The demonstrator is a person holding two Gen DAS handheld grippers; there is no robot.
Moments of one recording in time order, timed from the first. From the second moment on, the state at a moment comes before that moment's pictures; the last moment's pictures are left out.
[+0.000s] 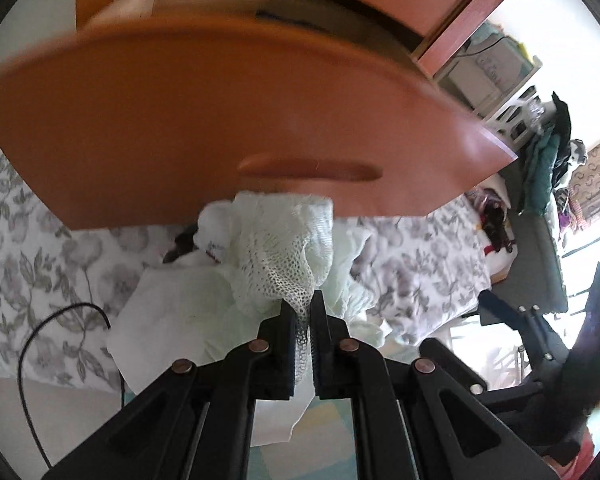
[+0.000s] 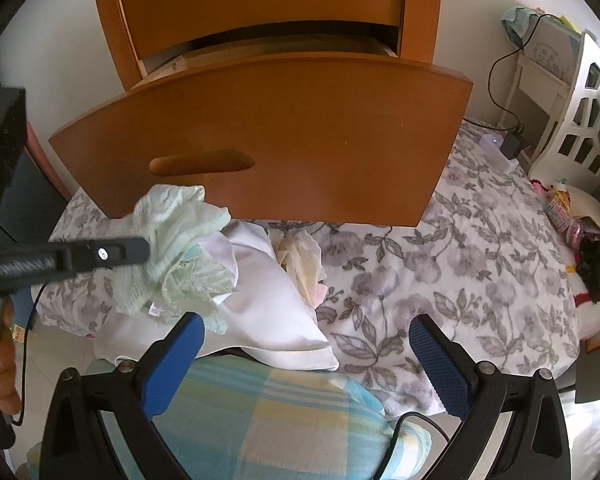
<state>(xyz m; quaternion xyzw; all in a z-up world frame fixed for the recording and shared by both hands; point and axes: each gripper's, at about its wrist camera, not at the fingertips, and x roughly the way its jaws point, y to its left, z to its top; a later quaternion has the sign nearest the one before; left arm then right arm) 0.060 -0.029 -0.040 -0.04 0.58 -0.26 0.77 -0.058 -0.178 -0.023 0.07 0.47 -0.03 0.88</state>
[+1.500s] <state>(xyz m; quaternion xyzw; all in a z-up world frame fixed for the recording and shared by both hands) 0.061 -0.007 -0.002 -0.08 0.57 -0.26 0.78 -0.060 -0.177 -0.022 0.06 0.47 -0.03 0.88</state>
